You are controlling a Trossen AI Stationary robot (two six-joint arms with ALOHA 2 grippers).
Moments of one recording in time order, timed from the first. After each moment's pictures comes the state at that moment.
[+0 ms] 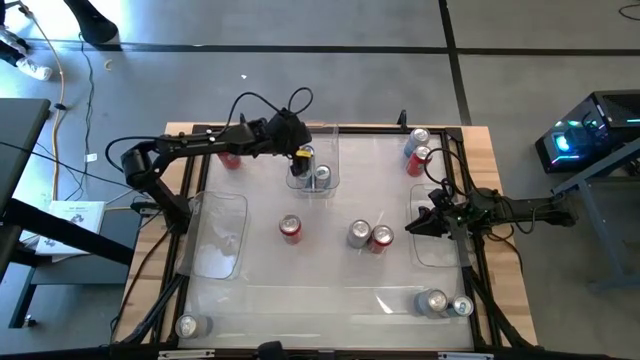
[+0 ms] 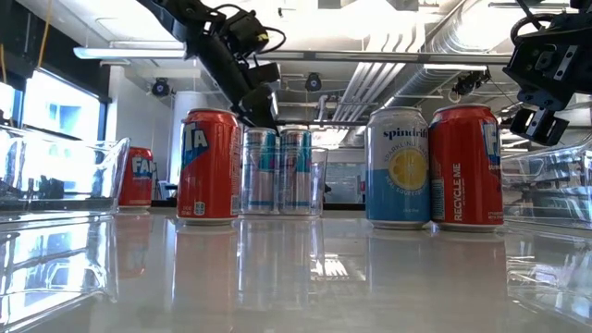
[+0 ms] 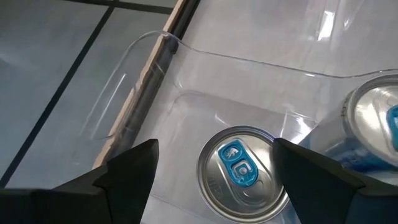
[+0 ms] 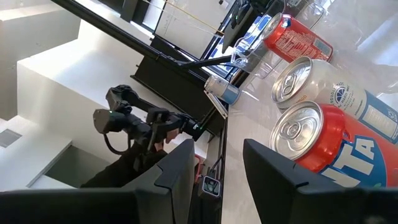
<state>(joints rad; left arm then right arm) 0.47 1.64 1.20 -0.36 -0.12 0.24 0.08 0.02 0.03 0.01 -0.23 1.02</state>
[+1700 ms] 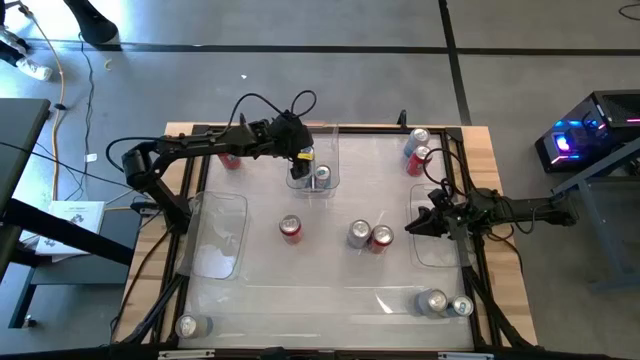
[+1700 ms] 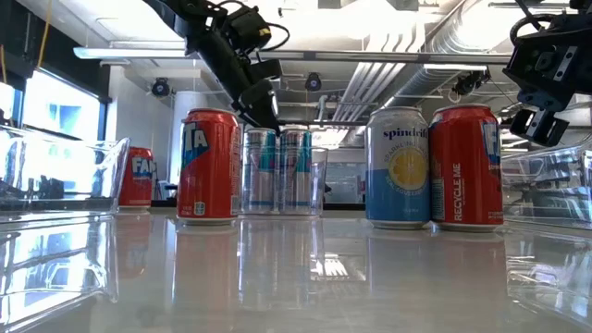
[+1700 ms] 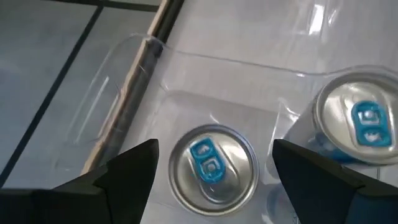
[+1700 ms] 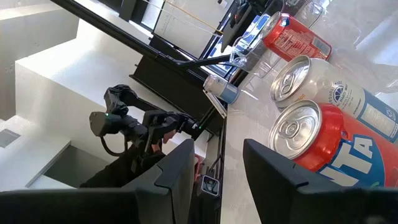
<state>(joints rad) 0.44 1.63 1.21 -0.39 -0.10 0.25 0.08 0.03 0.02 0.01 -0.23 1.02</state>
